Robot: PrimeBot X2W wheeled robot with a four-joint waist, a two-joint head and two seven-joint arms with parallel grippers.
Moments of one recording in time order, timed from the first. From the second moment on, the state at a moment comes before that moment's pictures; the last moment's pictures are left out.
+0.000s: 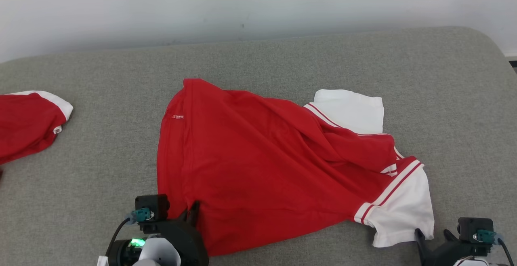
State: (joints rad) left arm -0.30 0.05 -0.25 0.54 -0.40 -0.01 0.08; right arm -0.07 -0.13 -0.15 0.41 0.10 0.13 0.23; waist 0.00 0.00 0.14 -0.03
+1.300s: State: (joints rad) left arm -0.94 0.15 -0.08 0.39 -0.75 -0.05 0.20; right arm -0.90 -0.09 -0.07 0.23 0.63 0.13 0.48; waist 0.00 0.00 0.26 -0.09
